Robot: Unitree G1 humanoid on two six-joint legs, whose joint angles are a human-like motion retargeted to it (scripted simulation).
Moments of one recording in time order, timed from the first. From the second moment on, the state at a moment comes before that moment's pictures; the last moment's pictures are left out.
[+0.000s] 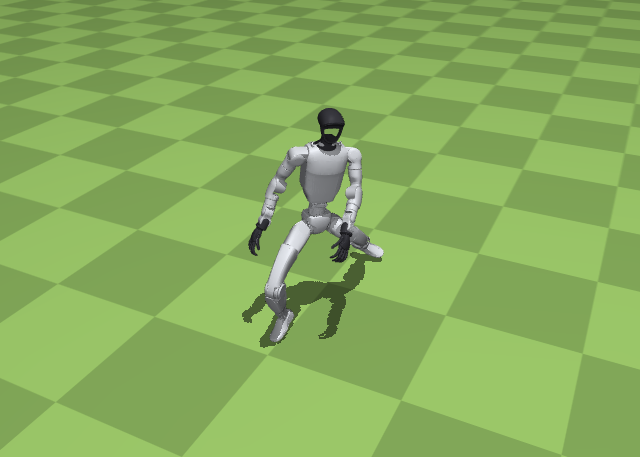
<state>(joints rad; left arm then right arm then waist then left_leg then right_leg) -0.57 0.07 -0.81 0.97 0.01 0.05 0.07 0.17 -0.40 0.10 1.04 0.21 0.05 -0.21 -0.27 -0.04 0.06 0.18 0.93 0.27 0.41 0.04 -0.18 -0.78 -0.92 -0.51 1.52 -0.26 0.26</state>
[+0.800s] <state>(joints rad) -0.33 0.21 -0.47 1.08 -0.22 0.01 0.16 0.16 -0.31 0.15 1.06 0.09 0.11 -0.17 -0.22 -0.03 0.22 0.39 0.46 0.54 0.07 0.03 -0.26 -0.36 -0.71 -0.69 0.13 0.52 0.26</state>
